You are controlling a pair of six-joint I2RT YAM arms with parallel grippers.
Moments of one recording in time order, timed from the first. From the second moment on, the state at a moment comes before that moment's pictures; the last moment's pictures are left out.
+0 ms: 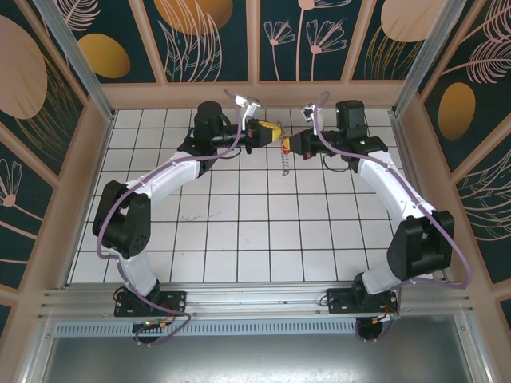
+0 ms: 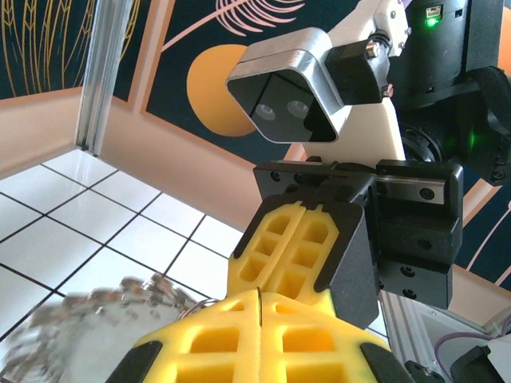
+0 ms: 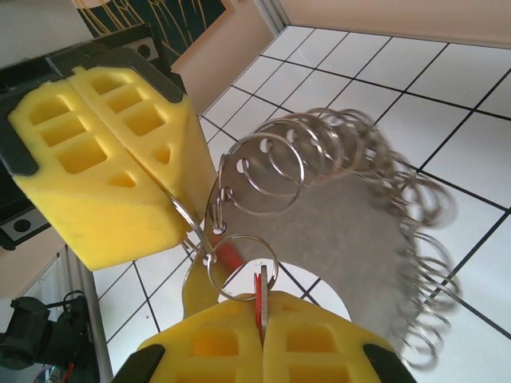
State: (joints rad) left arm -0.51 1.81 1.38 0.38 0.90 -0.39; right arm 0.25 1.50 1.28 -0.35 -0.89 0.08
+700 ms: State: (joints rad) left arm -0.51 1.81 1.38 0.41 0.92 -0.41; right arm 0.24 1.45 1.27 -0.31 -0.85 0.11
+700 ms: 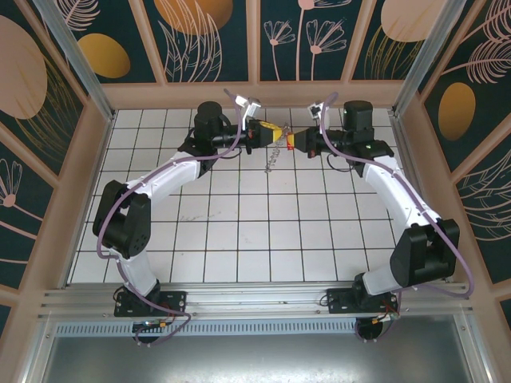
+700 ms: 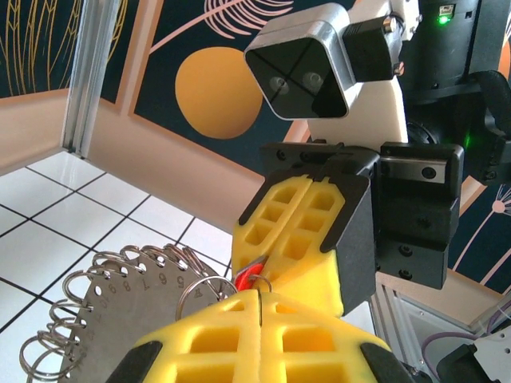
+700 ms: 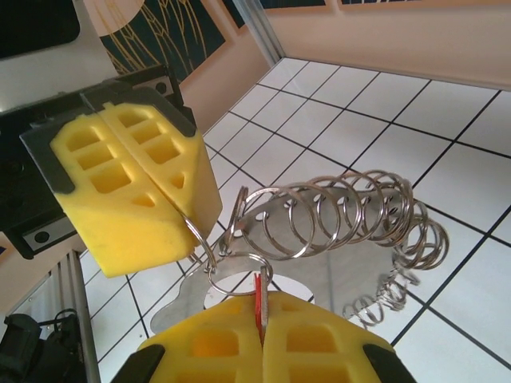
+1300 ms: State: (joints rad) left arm -0.51 1.81 1.38 0.44 0.92 -0.43; right arm 0.27 1.51 1.41 -0.39 -0.81 0.09
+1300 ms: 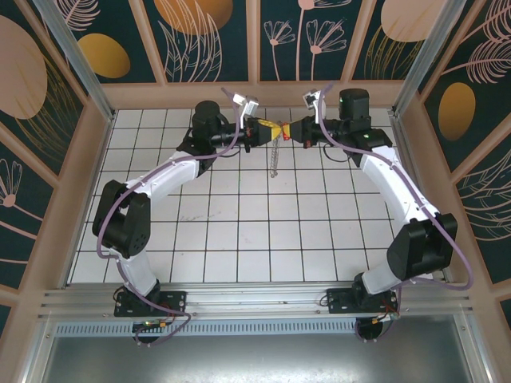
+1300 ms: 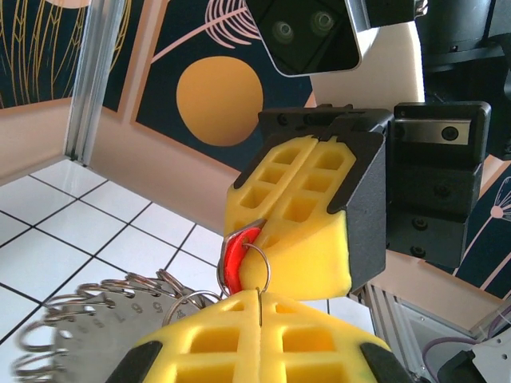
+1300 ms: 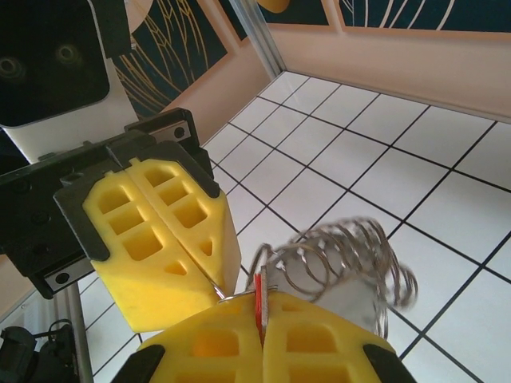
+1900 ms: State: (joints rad) left arm -0.51 1.81 1.38 0.43 0.92 -0.43; right arm 0.27 1.48 1.30 -0.38 -0.81 0.09
